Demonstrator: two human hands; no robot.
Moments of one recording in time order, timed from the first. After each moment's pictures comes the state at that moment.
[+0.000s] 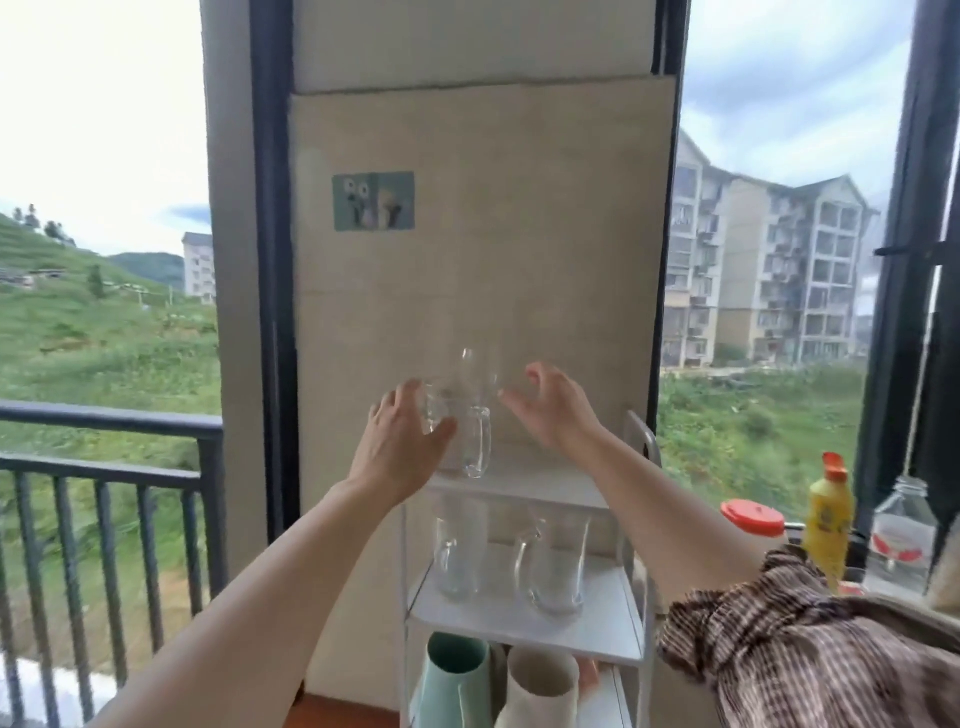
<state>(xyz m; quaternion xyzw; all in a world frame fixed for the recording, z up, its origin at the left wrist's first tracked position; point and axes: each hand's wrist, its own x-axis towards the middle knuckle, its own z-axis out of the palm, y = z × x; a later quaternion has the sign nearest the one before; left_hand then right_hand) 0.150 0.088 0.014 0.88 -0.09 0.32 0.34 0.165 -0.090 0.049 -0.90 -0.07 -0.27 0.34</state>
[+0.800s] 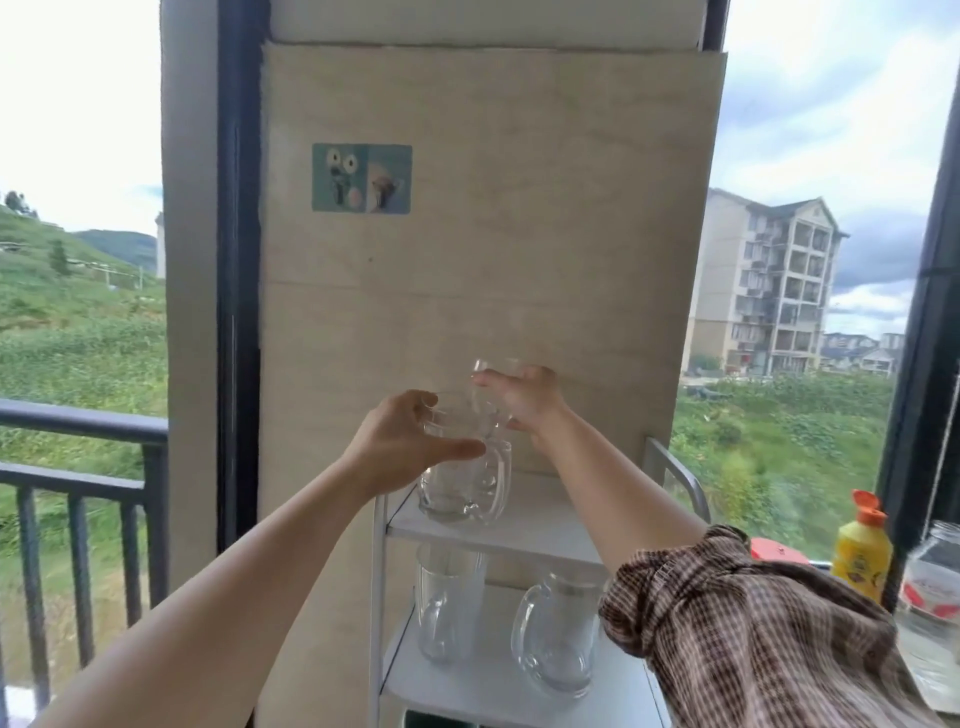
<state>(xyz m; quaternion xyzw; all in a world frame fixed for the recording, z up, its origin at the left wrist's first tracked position) 0.233 0.096 0.029 0.85 -0.13 0.19 0.48 0.273 -0.061 0.067 -0.77 -0.02 -0.19 0.61</state>
